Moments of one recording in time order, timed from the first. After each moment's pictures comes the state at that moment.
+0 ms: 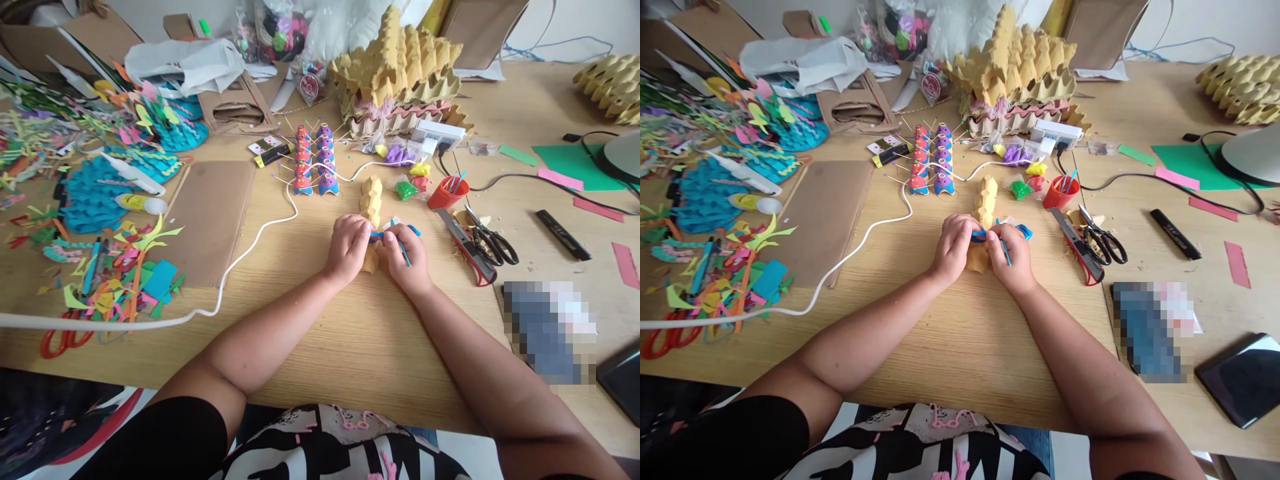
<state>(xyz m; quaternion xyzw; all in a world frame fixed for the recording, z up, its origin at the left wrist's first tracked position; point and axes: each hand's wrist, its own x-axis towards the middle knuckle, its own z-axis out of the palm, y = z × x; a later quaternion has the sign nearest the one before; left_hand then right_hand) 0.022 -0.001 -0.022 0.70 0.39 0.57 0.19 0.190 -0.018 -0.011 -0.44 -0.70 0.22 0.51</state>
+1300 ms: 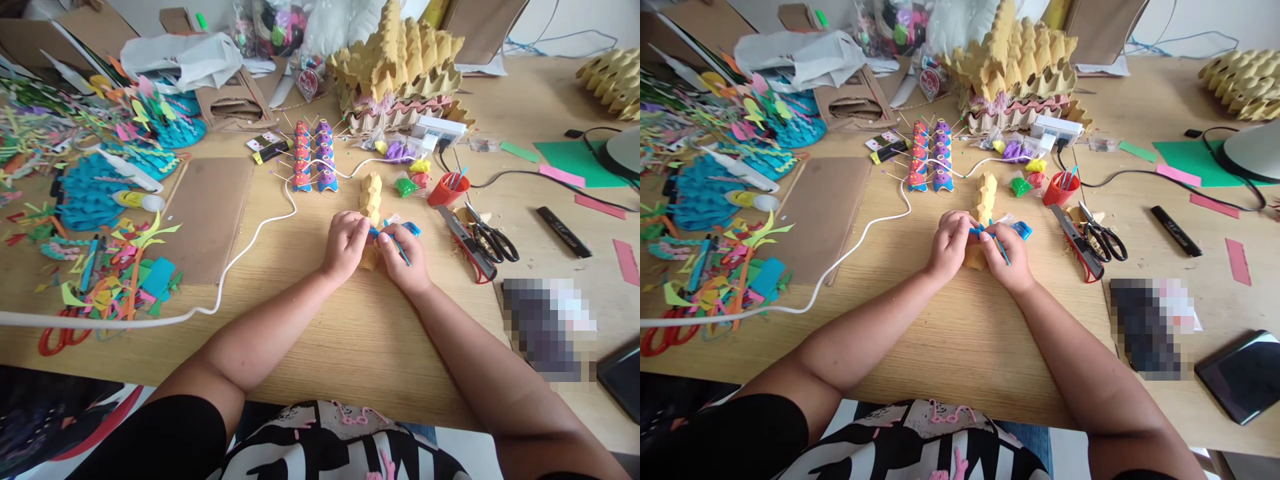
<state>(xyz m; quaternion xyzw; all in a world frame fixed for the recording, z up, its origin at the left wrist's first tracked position) 0.022 0.000 -0.021 0.69 0.43 0.54 0.20 0.185 -0.022 -0.006 -0.44 -0.69 0.28 0.50</state>
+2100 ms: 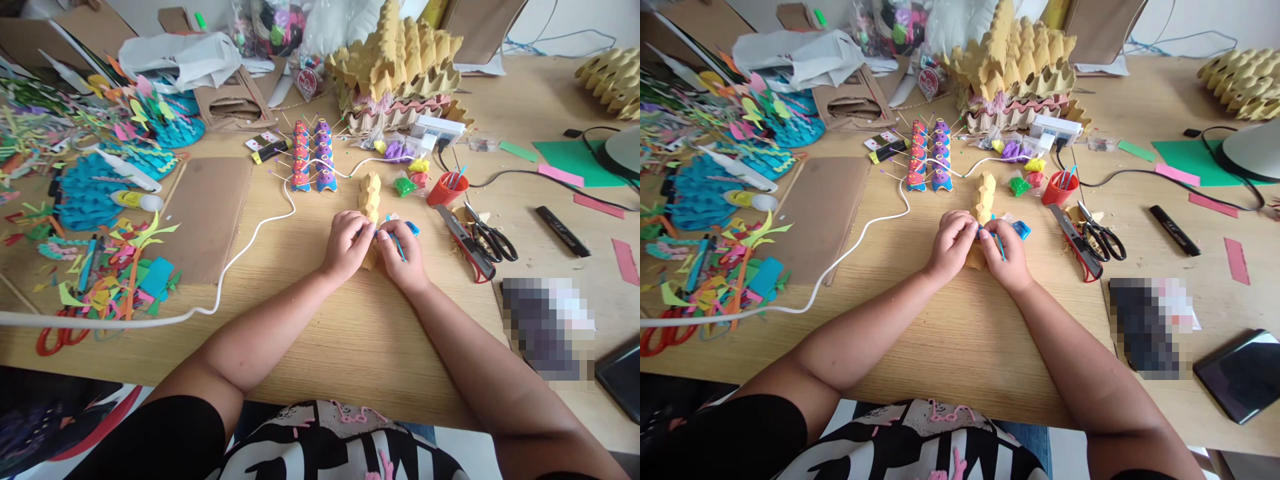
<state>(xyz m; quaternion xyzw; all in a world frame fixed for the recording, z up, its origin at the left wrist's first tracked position) 0.025 -0.001 -0.023 0.71 0.43 0.53 0.19 0.185 -0.020 -0.010 -0.44 -0.68 0.28 0.51</state>
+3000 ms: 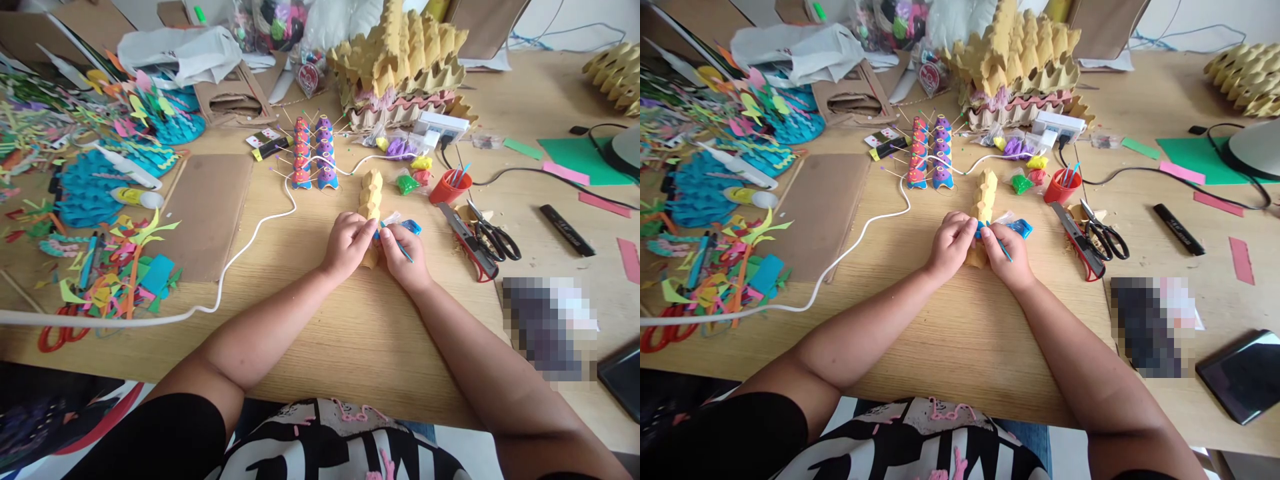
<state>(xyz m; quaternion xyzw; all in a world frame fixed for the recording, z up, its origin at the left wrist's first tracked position) 0.021 -0.003 -0.016 0.71 0.41 0.52 0.22 0.183 -0.019 -0.009 -0.43 -0.68 0.32 0.50</state>
